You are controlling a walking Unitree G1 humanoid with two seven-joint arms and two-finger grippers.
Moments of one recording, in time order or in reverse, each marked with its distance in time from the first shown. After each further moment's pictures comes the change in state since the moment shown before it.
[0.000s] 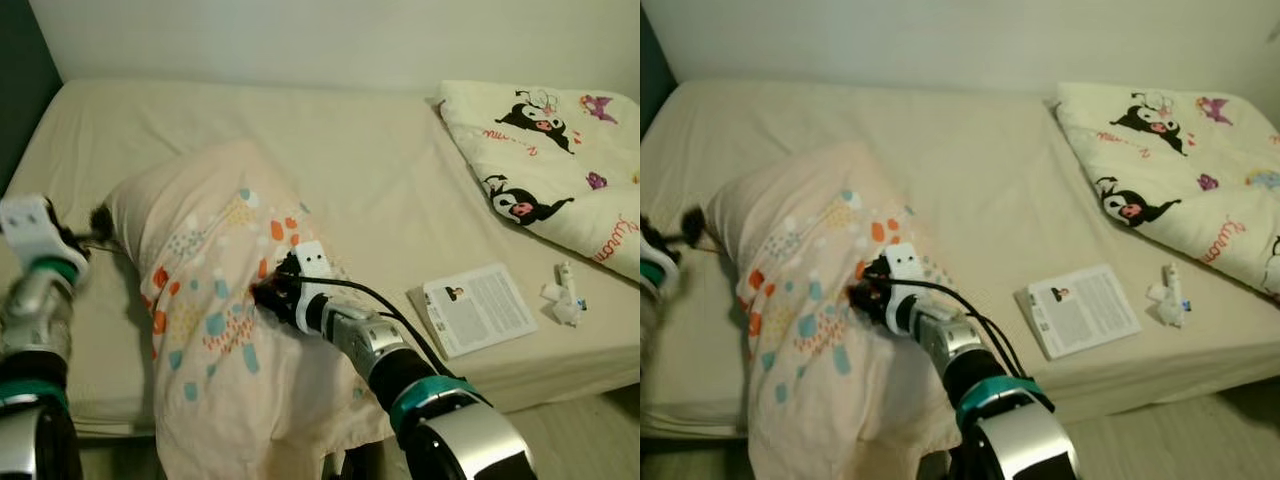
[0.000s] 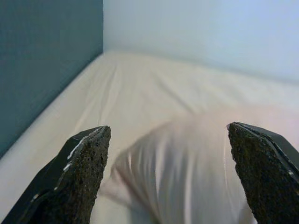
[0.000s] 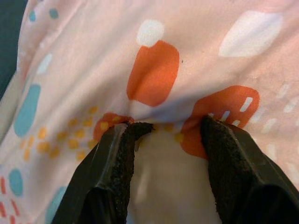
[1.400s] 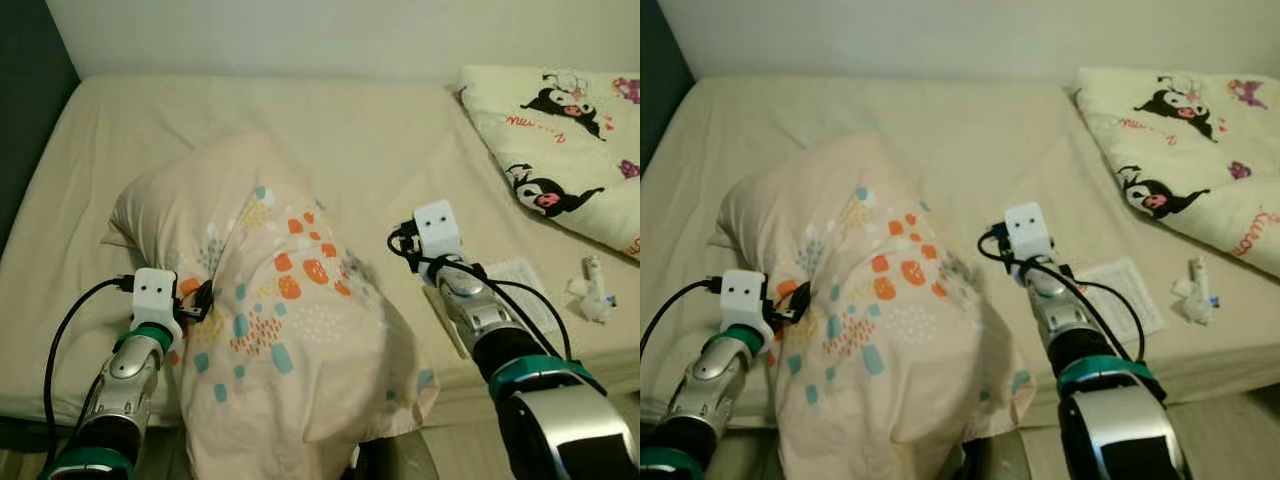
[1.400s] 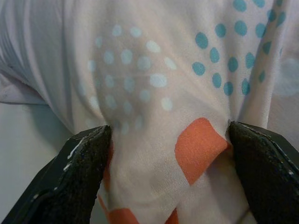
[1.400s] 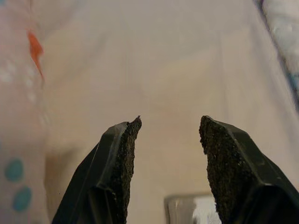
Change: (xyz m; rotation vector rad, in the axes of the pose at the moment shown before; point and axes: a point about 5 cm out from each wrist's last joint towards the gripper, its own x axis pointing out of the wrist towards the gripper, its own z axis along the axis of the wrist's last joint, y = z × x) left arm -0.070 -0.078 -0.115 0.189 0.269 -0.312; right arm -0.101 -0.146 0.049 -0.468 -0.116 -0.773
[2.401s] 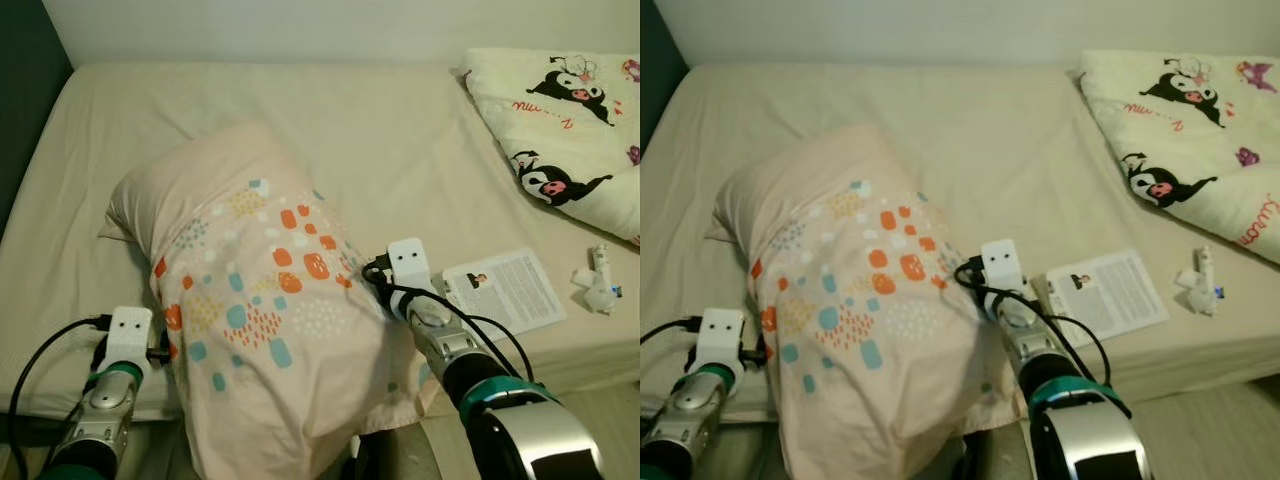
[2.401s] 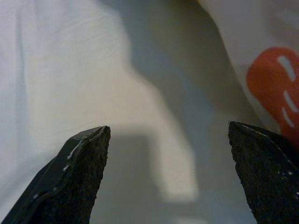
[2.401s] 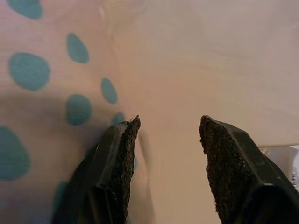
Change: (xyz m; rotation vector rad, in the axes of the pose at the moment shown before) left arm -0.032 0.034 -0.056 0.156 0.306 0.279; right arm -0.008 0.057 -0.022 0.115 0.083 0.130
